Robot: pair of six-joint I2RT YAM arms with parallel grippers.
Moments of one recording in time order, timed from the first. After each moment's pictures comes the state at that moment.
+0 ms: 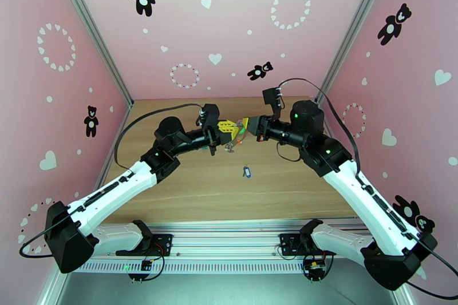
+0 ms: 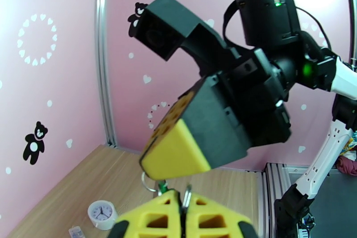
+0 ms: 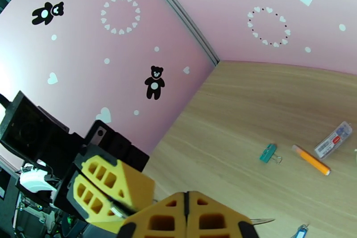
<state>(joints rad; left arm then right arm) -0.71 1.25 1.05 0.34 0.61 -0.09 0.54 1.12 1.29 -0.41 -0.44 0.47</state>
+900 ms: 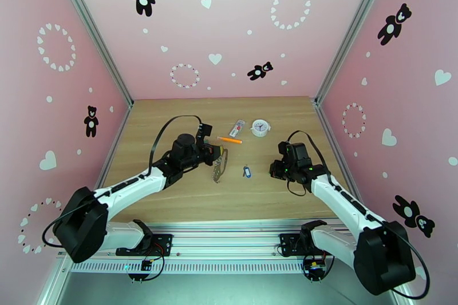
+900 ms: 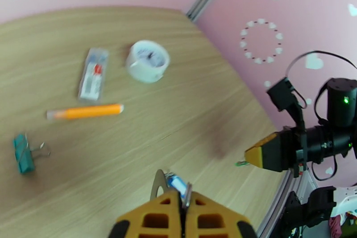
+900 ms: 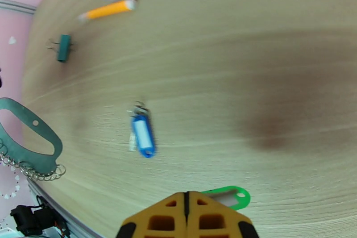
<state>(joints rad) -0.61 1.37 0.71 0.24 0.28 -0.52 0.23 1.14 0.59 -0.46 -0.25 0.46</state>
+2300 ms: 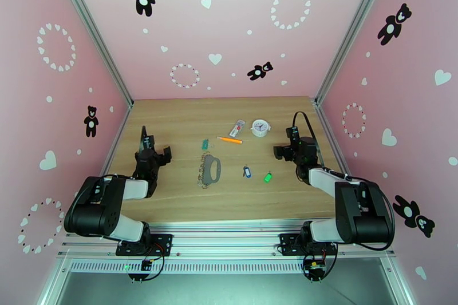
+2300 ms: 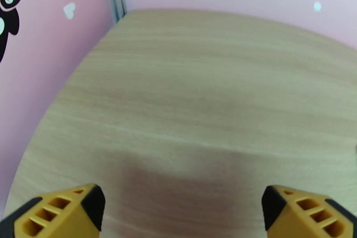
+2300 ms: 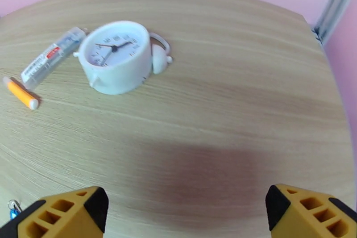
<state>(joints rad) -0.02 1.51 0.32 0.84 -0.20 -0.07 0.00 1.42 0.51 0.38 -0.15 -0.15</state>
